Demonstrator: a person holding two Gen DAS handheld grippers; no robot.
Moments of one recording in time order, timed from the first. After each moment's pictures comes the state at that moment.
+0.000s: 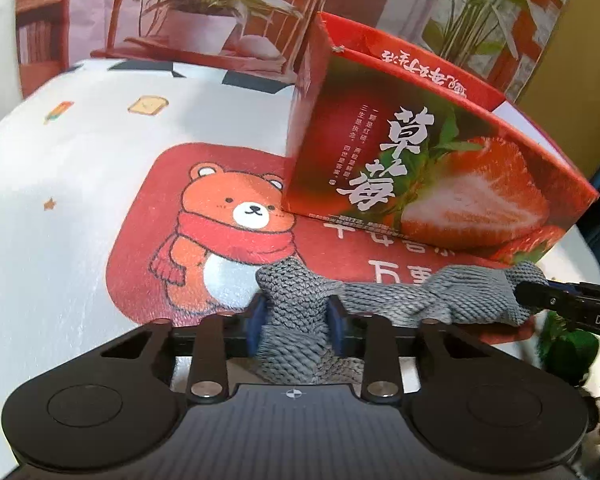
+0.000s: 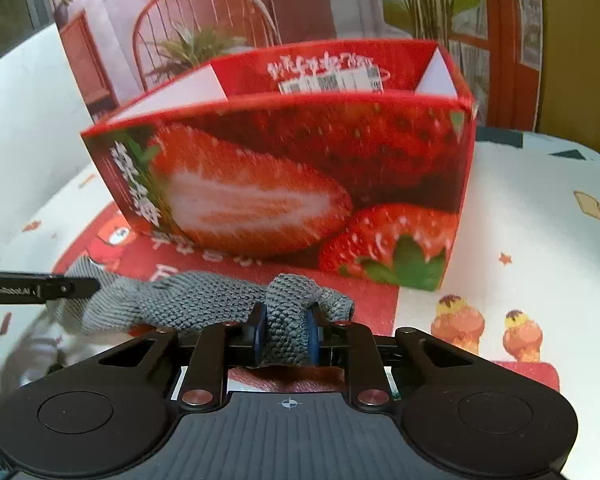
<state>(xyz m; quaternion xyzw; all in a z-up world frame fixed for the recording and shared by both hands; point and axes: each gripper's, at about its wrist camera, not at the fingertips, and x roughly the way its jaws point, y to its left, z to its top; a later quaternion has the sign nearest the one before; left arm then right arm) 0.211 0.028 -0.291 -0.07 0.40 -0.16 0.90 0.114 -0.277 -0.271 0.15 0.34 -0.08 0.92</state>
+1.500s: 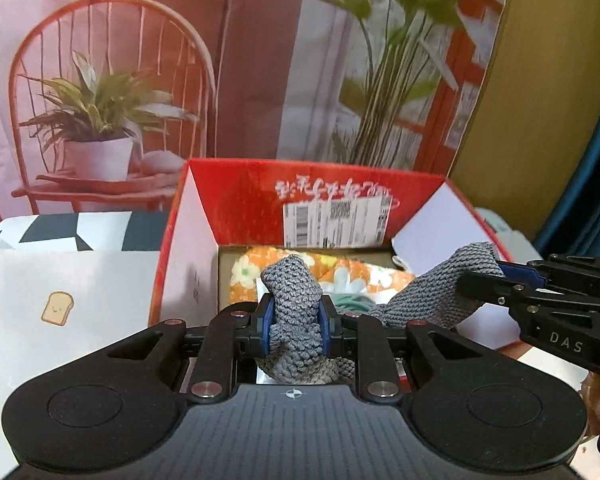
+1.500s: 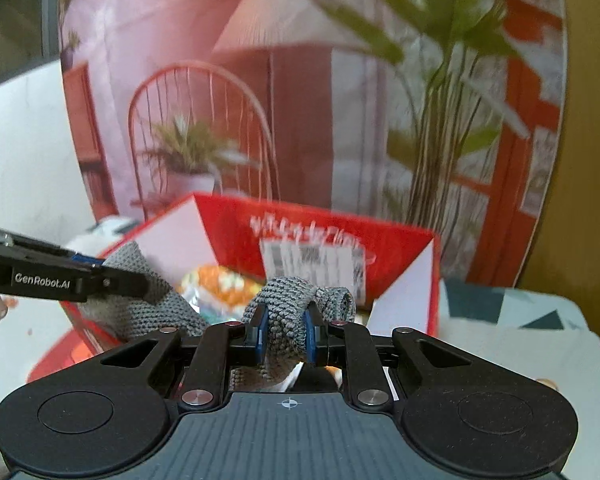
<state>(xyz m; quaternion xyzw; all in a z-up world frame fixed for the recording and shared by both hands) 0.310 -0.076 -0.190 0.02 0.34 -0.21 0.91 0.189 -0.324 -0.174 0.07 0.27 -0.10 0.95</state>
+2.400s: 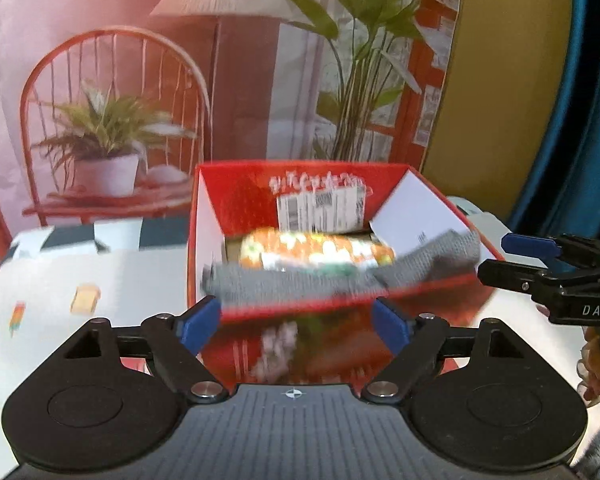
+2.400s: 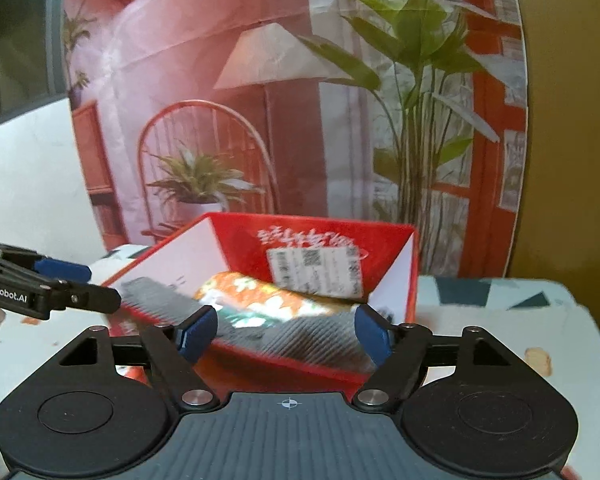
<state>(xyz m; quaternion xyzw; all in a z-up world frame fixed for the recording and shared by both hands) 0.230 -0.033 -0.170 0.04 0.32 -0.24 0.92 0.113 -0.308 -0.167 0.10 0.21 -0.10 0.97</state>
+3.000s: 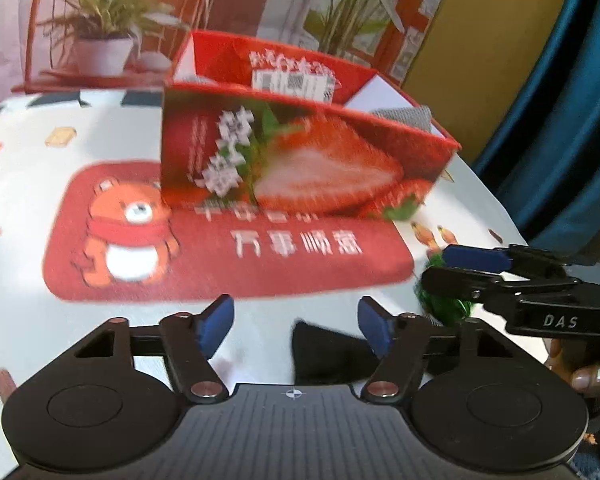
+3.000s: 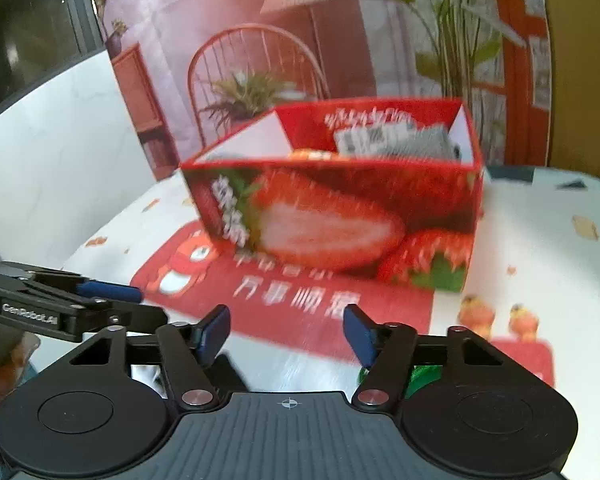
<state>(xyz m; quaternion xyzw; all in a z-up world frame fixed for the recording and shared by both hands) 0.143 -0.012 -0.249 -0.03 0.40 -0.27 0.88 0.049 -0.230 -0.224 0.15 0.30 -0.04 0.94</state>
